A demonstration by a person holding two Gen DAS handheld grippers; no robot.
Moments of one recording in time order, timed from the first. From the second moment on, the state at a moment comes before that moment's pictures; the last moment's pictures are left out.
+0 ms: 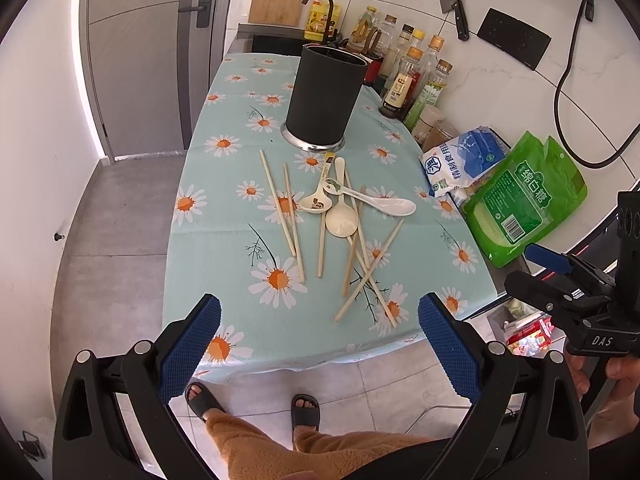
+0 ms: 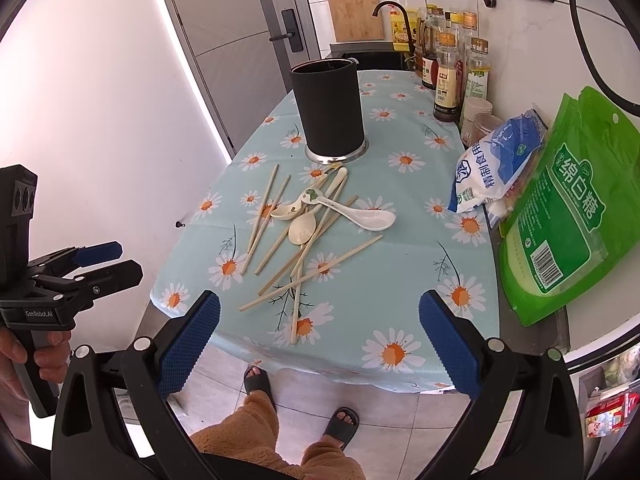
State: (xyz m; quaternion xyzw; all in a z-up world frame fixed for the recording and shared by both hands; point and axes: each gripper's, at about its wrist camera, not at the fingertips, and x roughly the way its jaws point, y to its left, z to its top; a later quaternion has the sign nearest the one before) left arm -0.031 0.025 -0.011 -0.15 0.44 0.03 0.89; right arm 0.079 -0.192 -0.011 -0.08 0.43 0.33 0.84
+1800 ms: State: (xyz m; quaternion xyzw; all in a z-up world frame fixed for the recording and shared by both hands) left arm -0.002 0.030 -0.007 -0.16 0.45 0.02 0.88; right arm 0.115 -0.195 -0.017 -0.06 0.47 0.32 0.82
